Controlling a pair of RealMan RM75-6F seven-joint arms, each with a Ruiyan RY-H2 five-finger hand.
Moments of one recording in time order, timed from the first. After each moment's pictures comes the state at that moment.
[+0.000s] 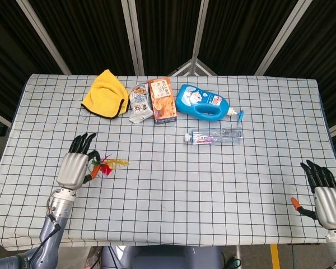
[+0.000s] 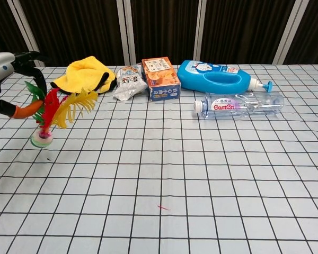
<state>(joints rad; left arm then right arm) -0.41 -1.54 -0.18 -1.68 1.30 1.32 0.43 0.07 -1.06 0.05 -1.67 -1.47 1.43 0.09</state>
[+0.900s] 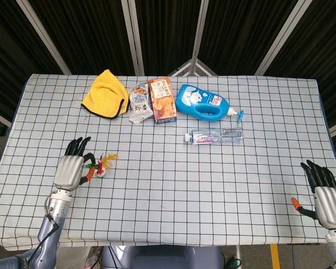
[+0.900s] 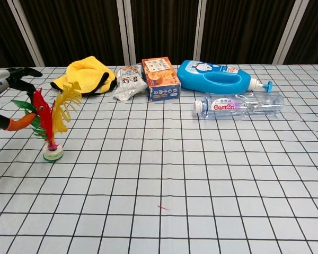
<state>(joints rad) -0.40 -1.55 -0.16 -1.61 1.27 1.32 0.39 0.07 -1.06 0.05 -1.67 -1.47 1.43 0.08</state>
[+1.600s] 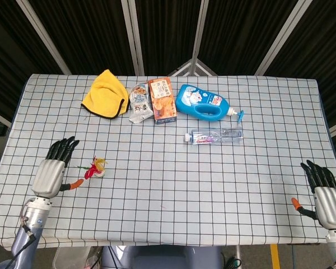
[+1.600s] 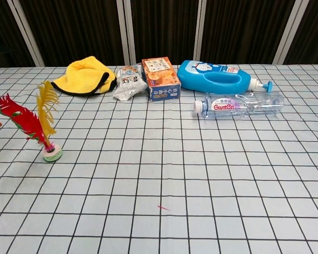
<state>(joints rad) -0.31 -1.33 -0.09 -1.76 1.40 1.40 0.24 0.07 -1.06 0.05 -1.66 -1.47 1.43 0.08</state>
